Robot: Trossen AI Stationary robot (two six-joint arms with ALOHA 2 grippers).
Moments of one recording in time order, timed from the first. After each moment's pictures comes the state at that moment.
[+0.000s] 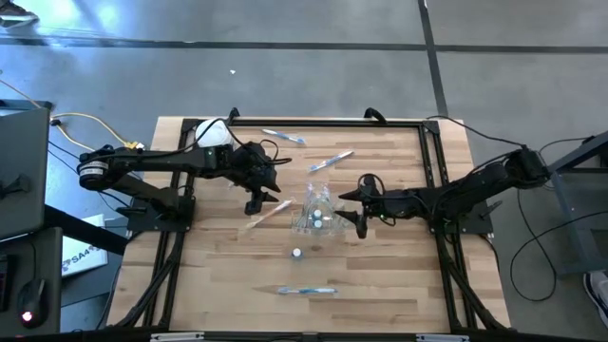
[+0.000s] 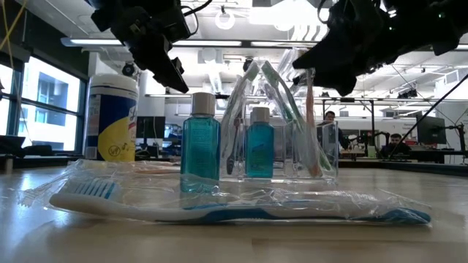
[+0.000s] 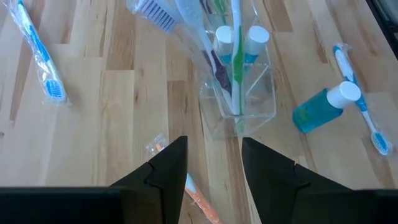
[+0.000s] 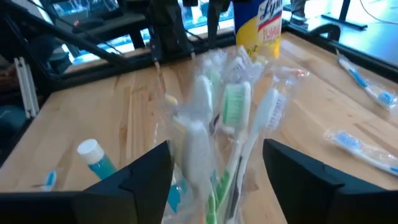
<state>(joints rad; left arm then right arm) 0.22 1.27 0.90 -0.40 0.29 0.14 0.19 1.24 0.45 0.50 0.34 0.31</state>
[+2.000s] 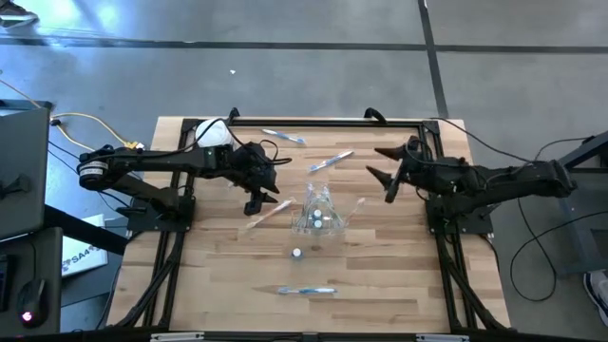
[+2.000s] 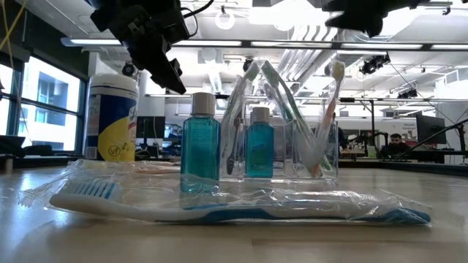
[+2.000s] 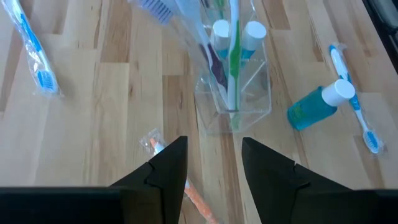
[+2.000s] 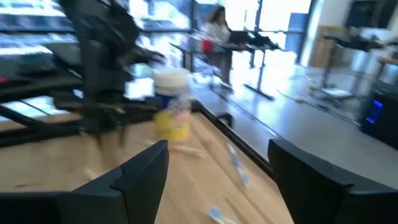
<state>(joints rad) 0.22 1.27 0.90 -0.42 0.30 0.12 0.06 0.71 0.60 0.02 0.52 0.03</state>
